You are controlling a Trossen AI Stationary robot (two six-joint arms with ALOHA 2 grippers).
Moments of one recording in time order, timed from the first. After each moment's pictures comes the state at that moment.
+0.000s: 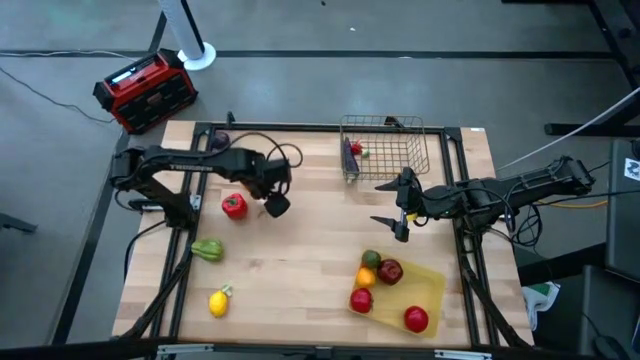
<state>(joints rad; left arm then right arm) 0.19 1.49 1.08 -1.00 -0.05 -0.65 0.25 0.99 0.82 -0.31 0.40 0.10</state>
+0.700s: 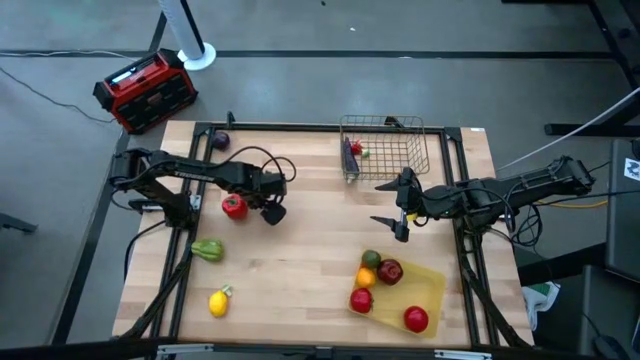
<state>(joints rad) 0.16 1.49 0.87 -0.80 -0.07 -0.76 0.26 0.99 0.82 -0.31 0.40 0.10</state>
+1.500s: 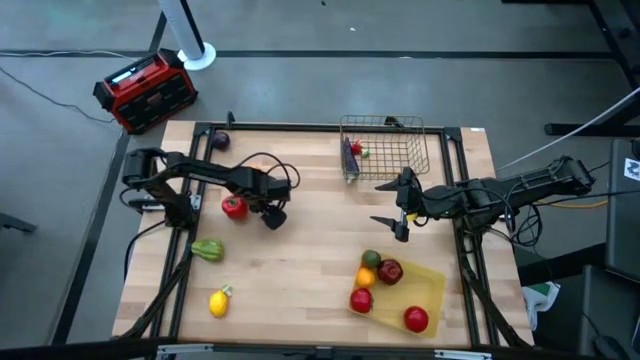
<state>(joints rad) 0.14 1.61 0.87 -0.80 -0.07 -0.73 0.25 0.99 0.82 -0.31 0.40 0.10</state>
